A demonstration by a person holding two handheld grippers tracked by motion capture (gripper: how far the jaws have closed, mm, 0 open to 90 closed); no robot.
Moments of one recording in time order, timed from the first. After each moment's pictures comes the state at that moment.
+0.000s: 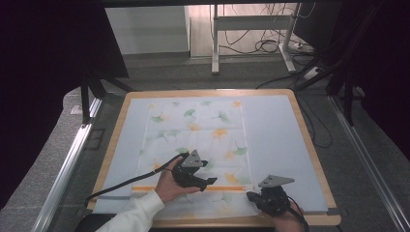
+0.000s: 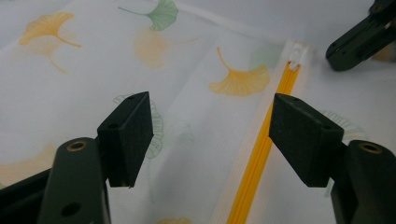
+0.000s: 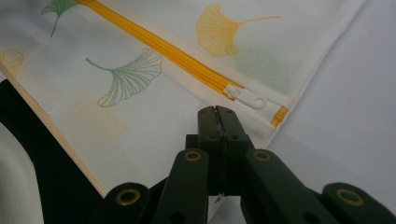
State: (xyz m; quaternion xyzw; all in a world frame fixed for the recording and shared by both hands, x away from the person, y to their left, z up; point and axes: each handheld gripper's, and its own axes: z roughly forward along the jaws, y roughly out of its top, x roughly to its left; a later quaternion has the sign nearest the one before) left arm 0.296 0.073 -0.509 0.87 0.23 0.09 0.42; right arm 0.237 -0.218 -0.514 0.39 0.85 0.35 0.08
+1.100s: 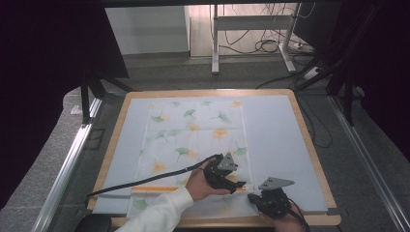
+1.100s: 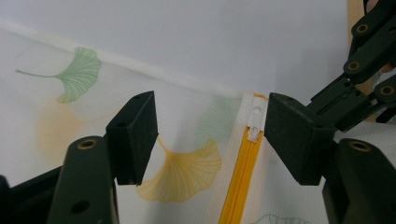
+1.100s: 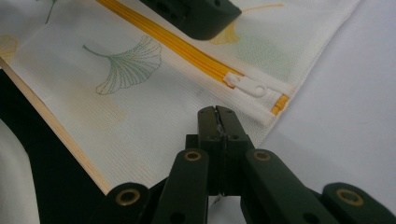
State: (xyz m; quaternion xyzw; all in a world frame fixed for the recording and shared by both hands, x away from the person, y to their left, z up) left arm 0.306 -0.013 -0.511 0.89 0.18 0.07 0.42; right arm 0.234 -0.221 -0.518 0.39 0.85 0.34 0.08
